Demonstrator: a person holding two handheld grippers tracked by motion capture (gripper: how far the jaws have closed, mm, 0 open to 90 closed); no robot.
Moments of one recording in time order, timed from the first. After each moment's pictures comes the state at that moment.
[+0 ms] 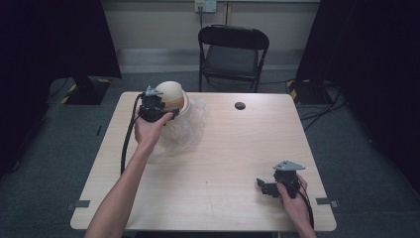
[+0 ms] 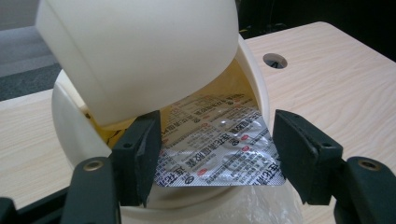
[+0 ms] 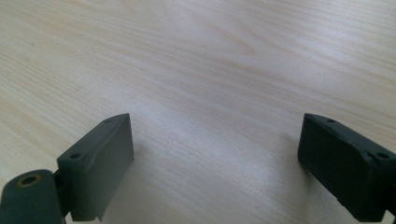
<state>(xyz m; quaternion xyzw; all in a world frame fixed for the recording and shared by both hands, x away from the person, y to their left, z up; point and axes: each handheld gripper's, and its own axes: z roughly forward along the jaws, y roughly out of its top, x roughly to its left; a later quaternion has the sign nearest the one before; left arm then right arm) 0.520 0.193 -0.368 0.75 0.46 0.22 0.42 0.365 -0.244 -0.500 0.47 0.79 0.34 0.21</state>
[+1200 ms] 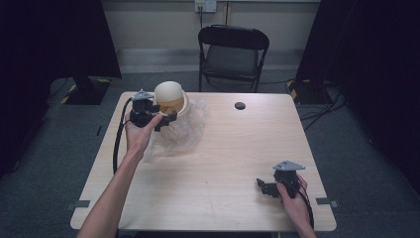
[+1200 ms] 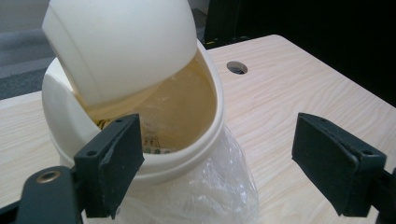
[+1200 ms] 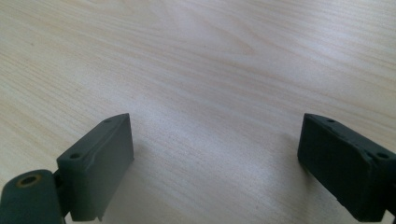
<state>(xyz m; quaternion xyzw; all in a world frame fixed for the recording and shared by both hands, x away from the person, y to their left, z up) 0.487 0.216 -0.356 0.75 0.42 0.17 0.48 0.365 -0.244 -0.500 0.47 0.79 0.34 0.21</state>
